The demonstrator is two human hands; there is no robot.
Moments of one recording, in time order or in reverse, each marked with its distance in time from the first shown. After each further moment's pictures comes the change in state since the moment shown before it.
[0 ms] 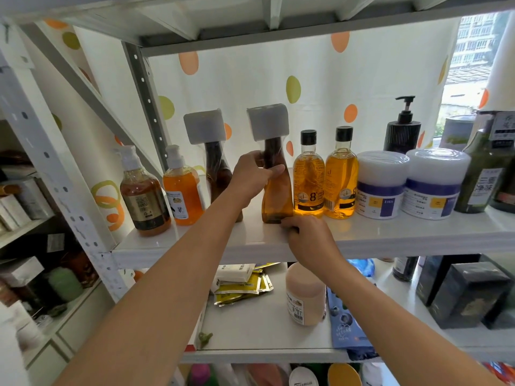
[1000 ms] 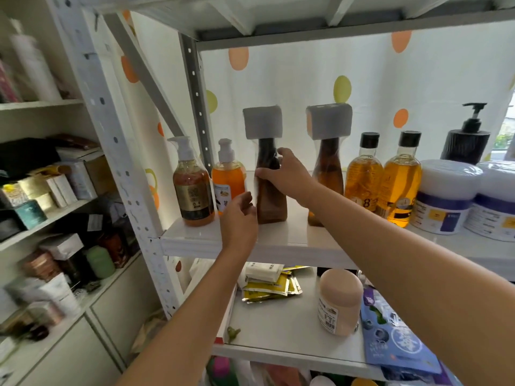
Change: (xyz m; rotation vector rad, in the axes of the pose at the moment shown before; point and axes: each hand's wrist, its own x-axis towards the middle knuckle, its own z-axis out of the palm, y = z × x) left_hand -0.056 -0.114 -0.060 -0.029 0.386 -0.086; right_hand 0.111 -0.121 0.030 0.319 -0.139 0.009
